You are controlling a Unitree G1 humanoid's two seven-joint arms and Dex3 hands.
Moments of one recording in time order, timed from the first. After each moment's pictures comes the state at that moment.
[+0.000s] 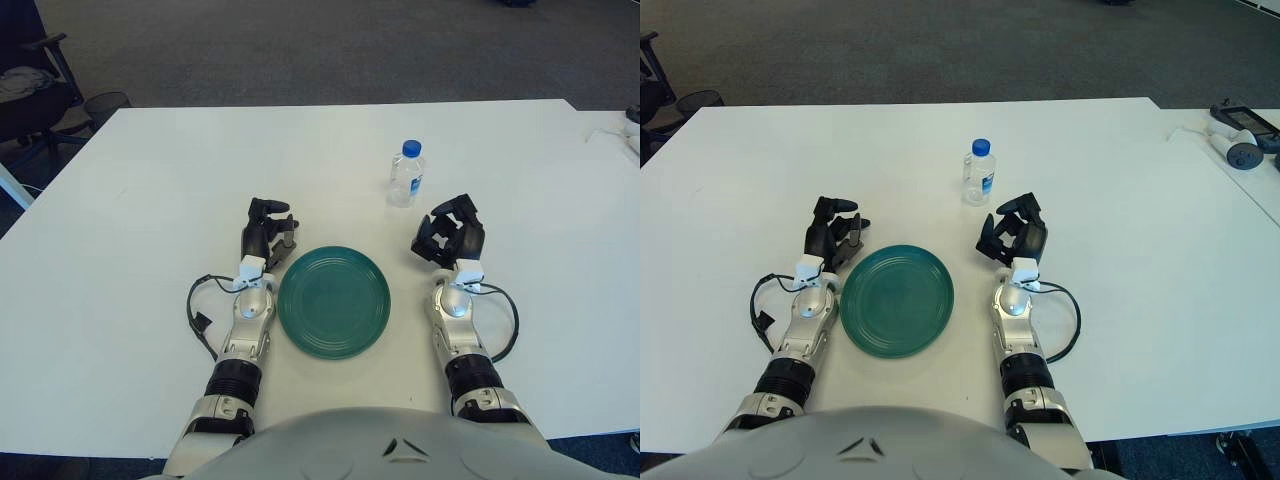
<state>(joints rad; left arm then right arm) -0.07 -0.07 0.01 0.48 0.09 -0.40 0.22 -0.14 0.07 -0.05 0.58 -0.09 -0.62 -0.45</state>
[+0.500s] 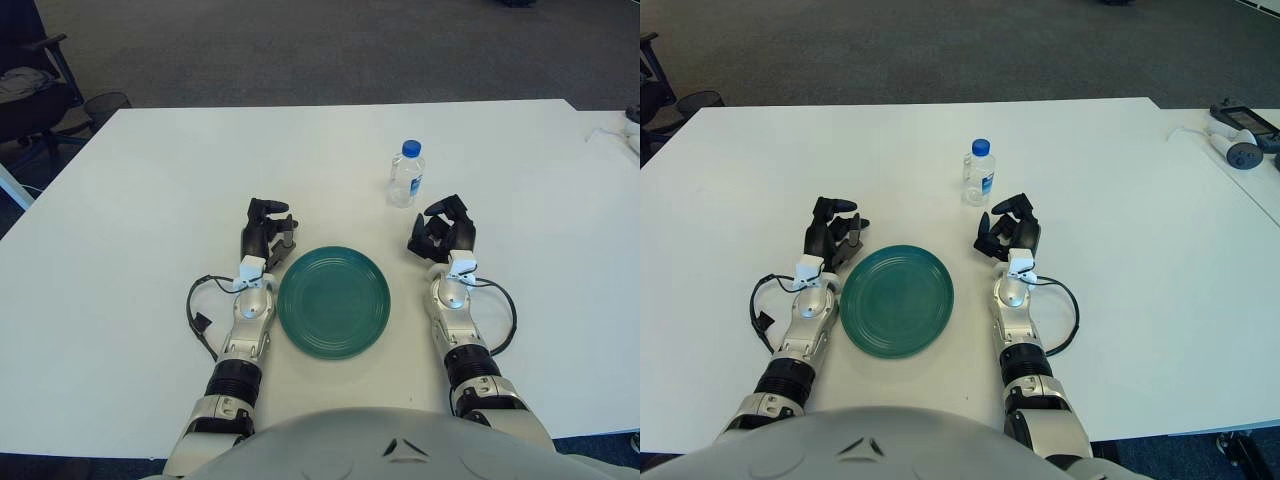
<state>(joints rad) -0.07 -0.07 0.01 0.48 0.09 -0.38 0.24 -0.19 0.07 -0.09 0.64 -0.06 -0.59 -0.42</state>
